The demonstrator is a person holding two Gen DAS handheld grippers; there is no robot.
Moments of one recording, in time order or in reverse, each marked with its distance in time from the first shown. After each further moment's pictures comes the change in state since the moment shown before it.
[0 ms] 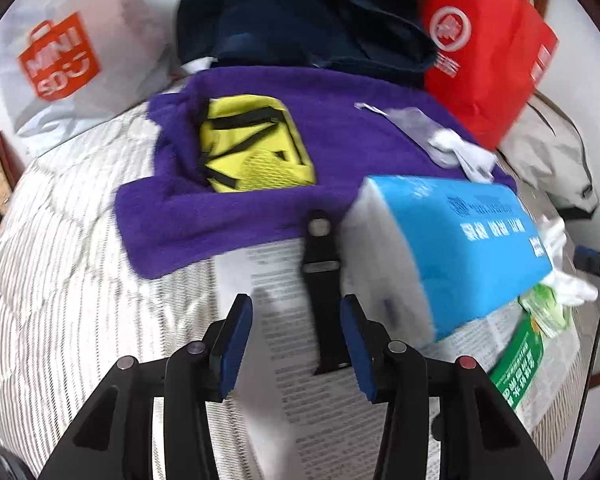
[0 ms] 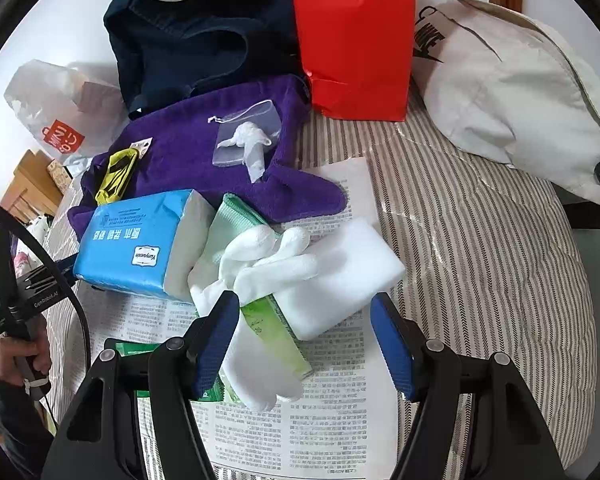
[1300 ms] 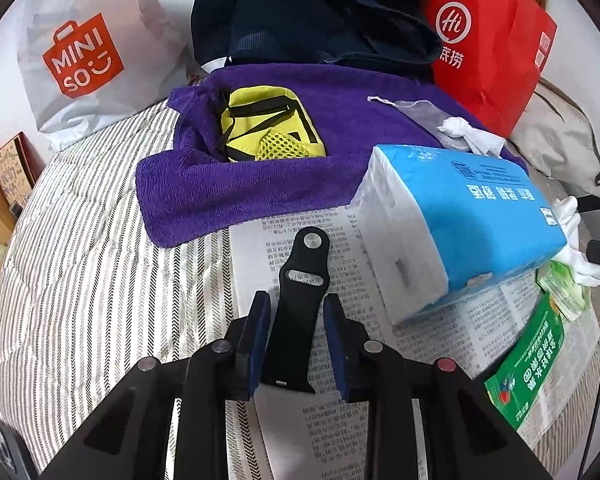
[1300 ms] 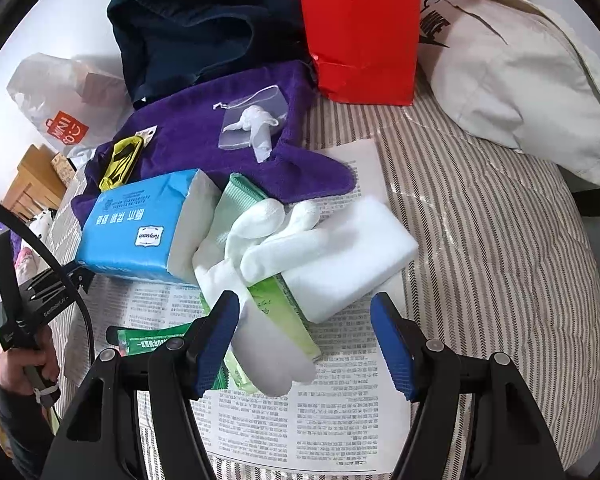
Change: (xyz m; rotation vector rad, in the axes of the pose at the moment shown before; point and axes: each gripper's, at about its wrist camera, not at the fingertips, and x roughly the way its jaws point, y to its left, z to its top) left arm -0.007 -0.007 -0.027 -0.013 -0.037 0.102; right arm 0.006 0.001 -0.011 0.003 0.027 0.023
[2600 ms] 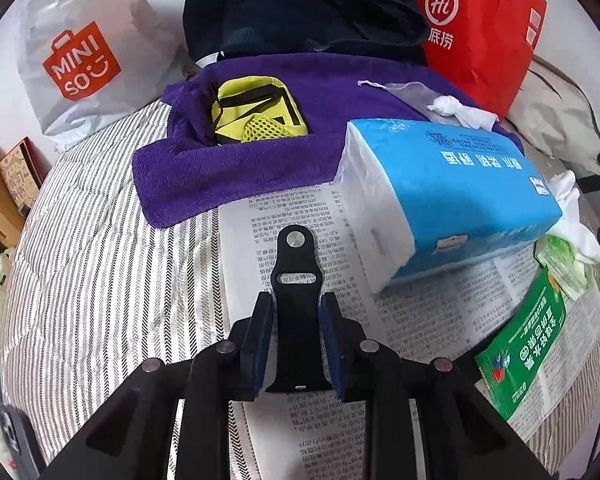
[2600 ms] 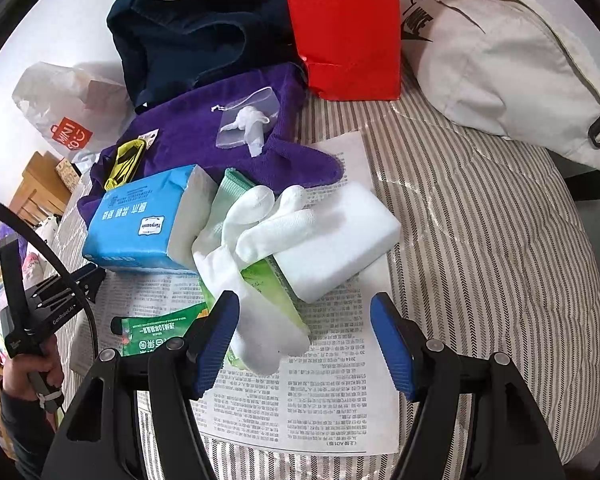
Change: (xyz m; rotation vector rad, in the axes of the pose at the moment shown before) left arm -0.009 -0.011 -0.010 0.035 0.021 0.030; right arm -0.014 -0.013 -0.013 0.023 -0.010 0.017
